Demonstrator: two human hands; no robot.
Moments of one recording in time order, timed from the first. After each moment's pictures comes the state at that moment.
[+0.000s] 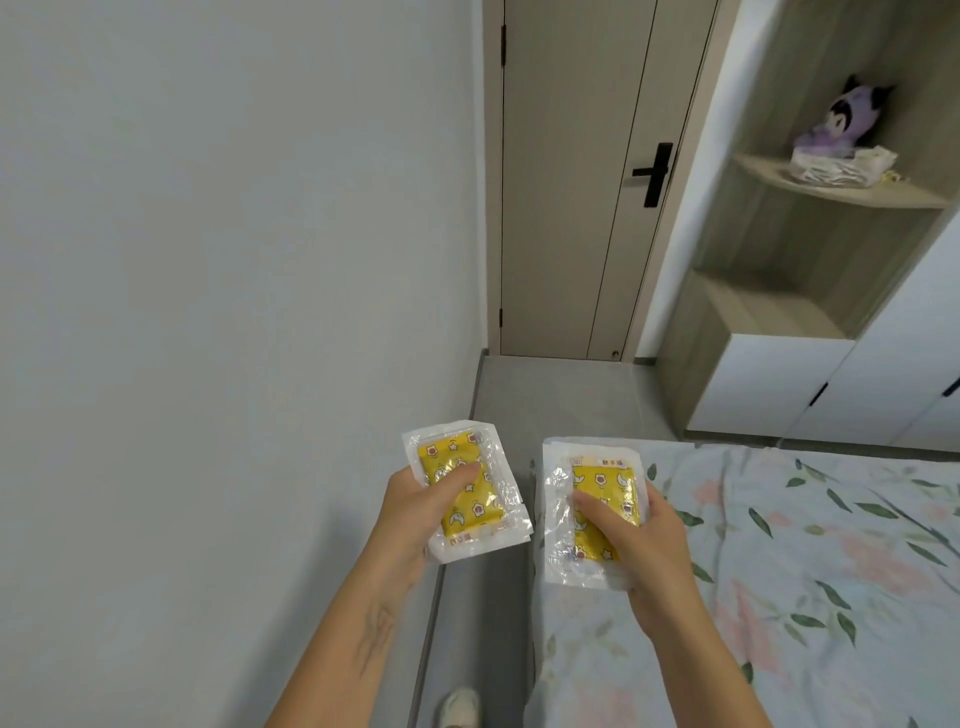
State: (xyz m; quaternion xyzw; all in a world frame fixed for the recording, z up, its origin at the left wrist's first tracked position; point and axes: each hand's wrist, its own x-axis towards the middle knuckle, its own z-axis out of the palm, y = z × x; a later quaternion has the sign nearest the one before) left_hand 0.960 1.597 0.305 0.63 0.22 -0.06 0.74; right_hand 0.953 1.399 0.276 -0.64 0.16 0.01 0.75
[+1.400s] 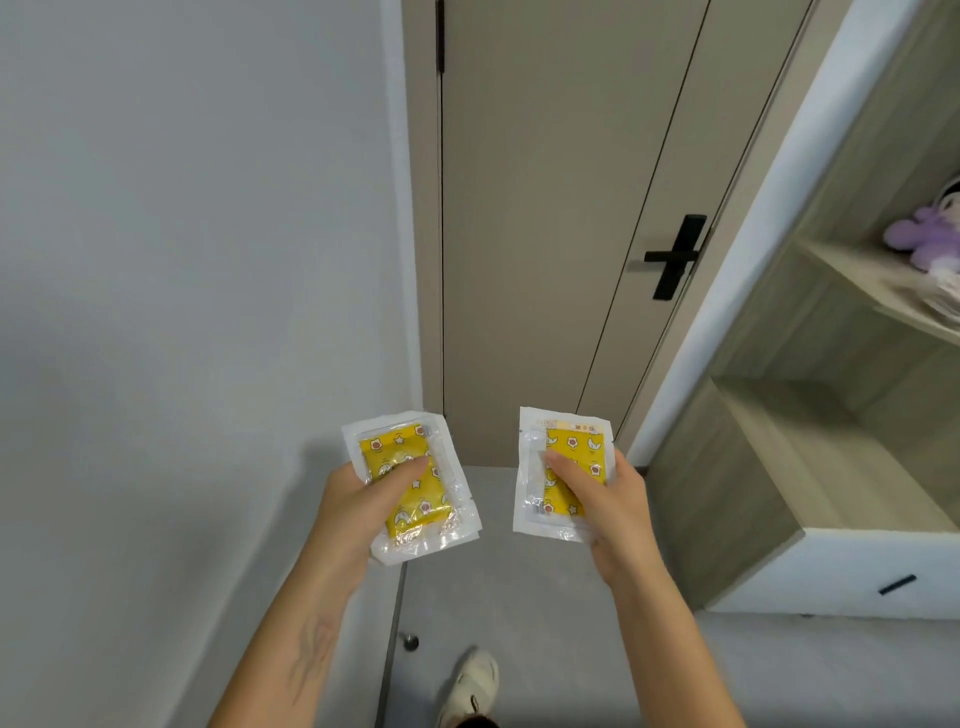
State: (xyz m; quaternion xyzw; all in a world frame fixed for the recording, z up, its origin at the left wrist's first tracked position) left_hand 1.725 1.626 0.282 0.62 0.20 -0.04 0.76; right_hand 1.737 1.413 0.267 -0.62 0.16 -0.03 0.77
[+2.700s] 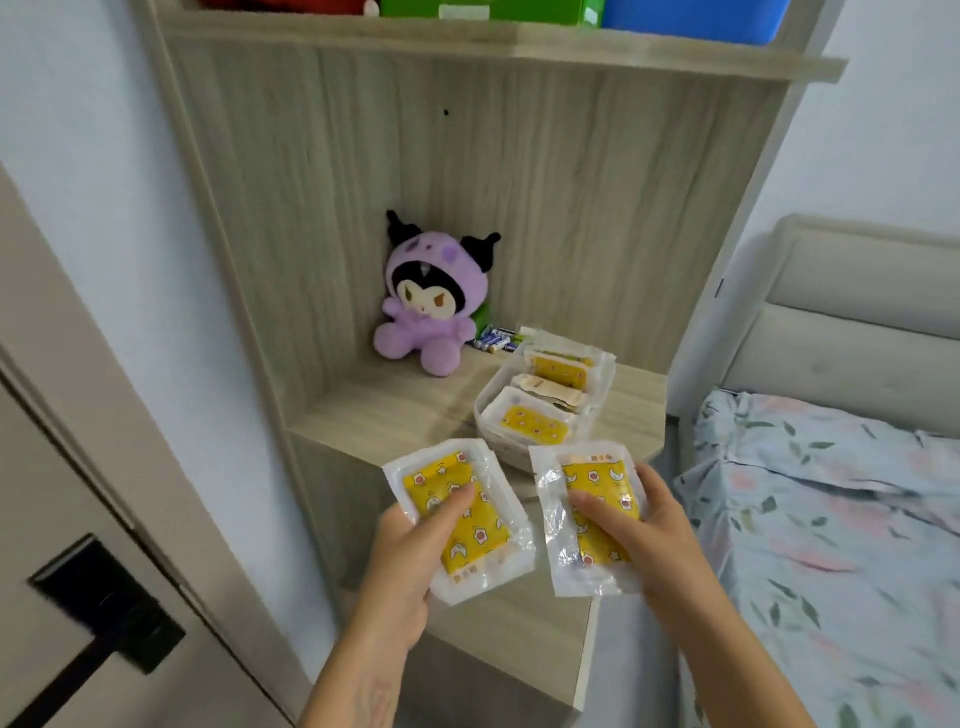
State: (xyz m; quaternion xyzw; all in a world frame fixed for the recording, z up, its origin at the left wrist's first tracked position) left_hand 2.207 0.959 0.339 0.58 -0.17 -0.48 0.63; right_hand 2.028 0.878 0.338 -0.52 0.46 -0.41 0.60
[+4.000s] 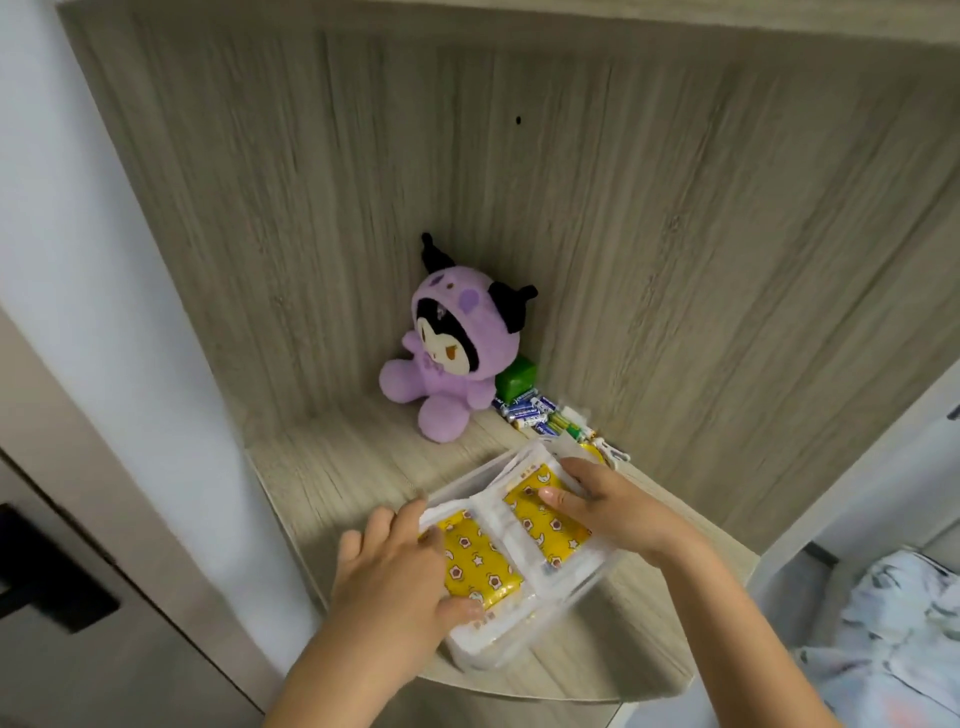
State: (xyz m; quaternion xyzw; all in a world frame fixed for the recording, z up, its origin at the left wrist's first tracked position) left_hand 2.165 0.791 0.355 0.90 -0.42 -0.10 0.01; right_hand 2.081 0.582 0.352 -0.85 0.31 0.04 0.43
